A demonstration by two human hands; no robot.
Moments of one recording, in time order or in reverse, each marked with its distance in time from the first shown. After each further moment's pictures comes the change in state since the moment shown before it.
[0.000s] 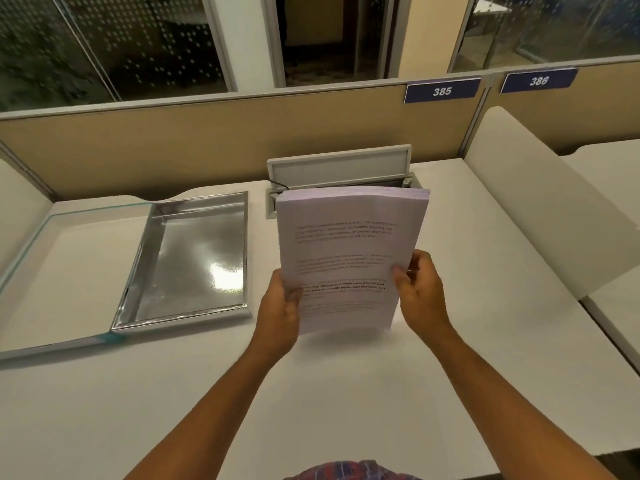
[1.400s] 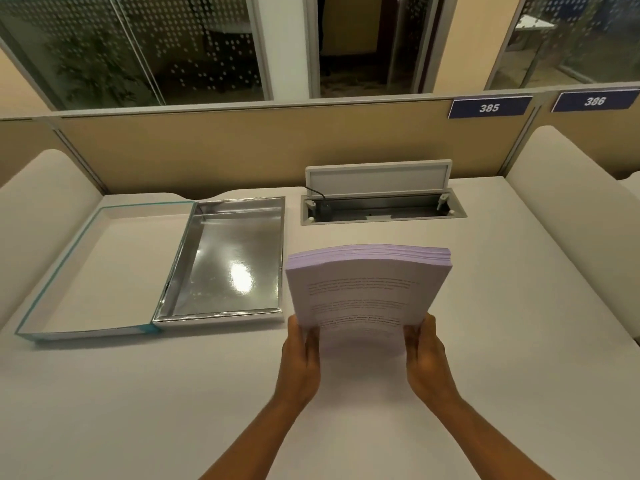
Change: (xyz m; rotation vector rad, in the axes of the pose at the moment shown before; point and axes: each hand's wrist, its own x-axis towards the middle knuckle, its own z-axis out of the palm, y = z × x) left_hand -0.049 -0.041 -0.005 -0.170 0.141 0.021; right_hand -0.060 0.047 0.046 -0.191 -0.117 -0.094
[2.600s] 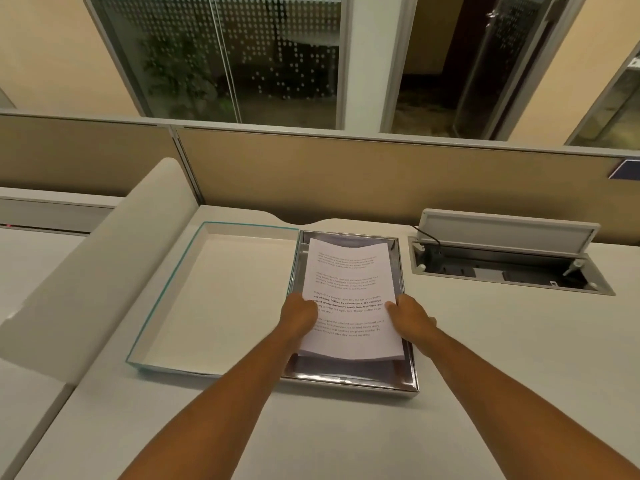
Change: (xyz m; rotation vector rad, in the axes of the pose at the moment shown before) left_hand 0.235 -0.079 -0.245 0.134 0.024 -0.714; right_hand 0.205 -0.143 0.276 -0.474 -0.423 0.483
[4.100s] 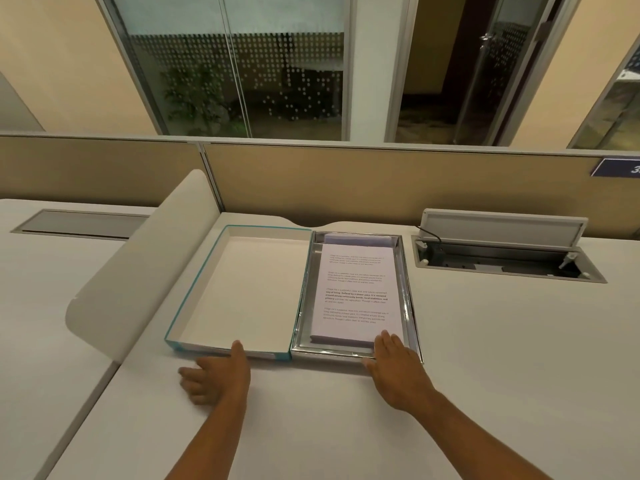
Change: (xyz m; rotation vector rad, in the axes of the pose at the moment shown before) left_hand -0.073 -0.137 -0.109 0.083 0.738 -0.343; right_hand -0.105 0.050 0.080 -0.689 0.050 -0.482
